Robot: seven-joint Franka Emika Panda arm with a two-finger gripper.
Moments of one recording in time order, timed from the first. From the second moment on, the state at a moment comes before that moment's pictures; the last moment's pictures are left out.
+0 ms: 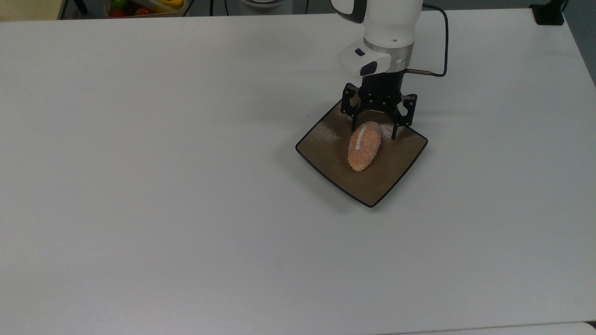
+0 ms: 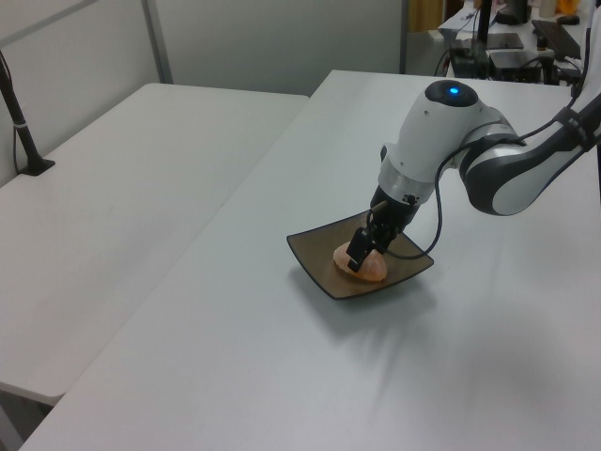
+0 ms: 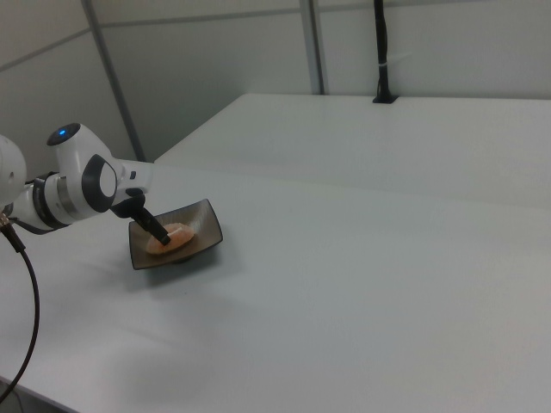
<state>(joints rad) 0.61 0.30 -0.12 -1.98 -0.21 2.63 0.91</state>
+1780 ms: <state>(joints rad) 0.22 0.03 0.00 -1.80 -0.04 1.84 0.26</state>
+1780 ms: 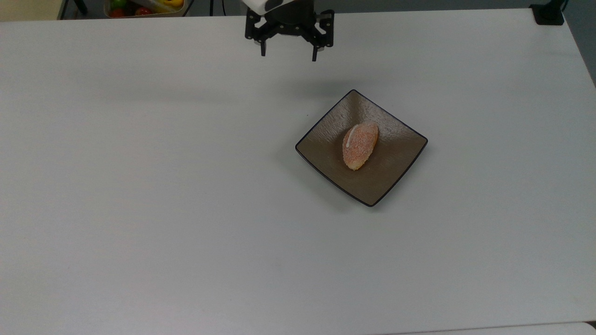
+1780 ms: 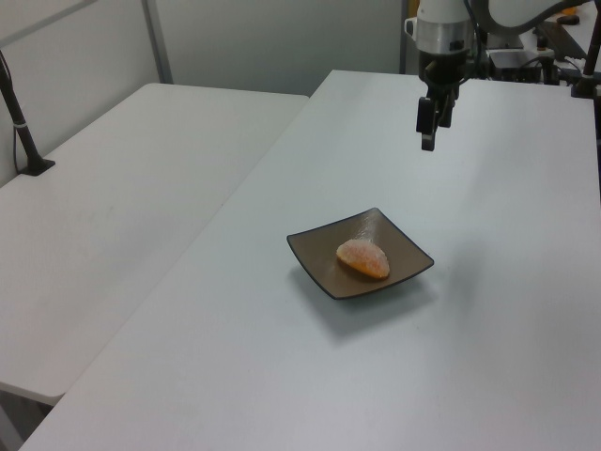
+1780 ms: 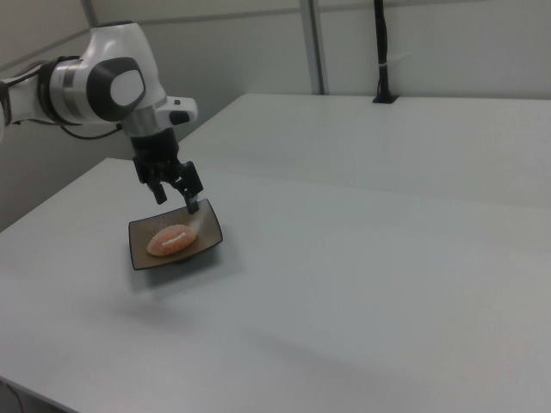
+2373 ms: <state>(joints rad) 0.07 0.03 0.07 -1.78 -0.04 1.84 0.26</state>
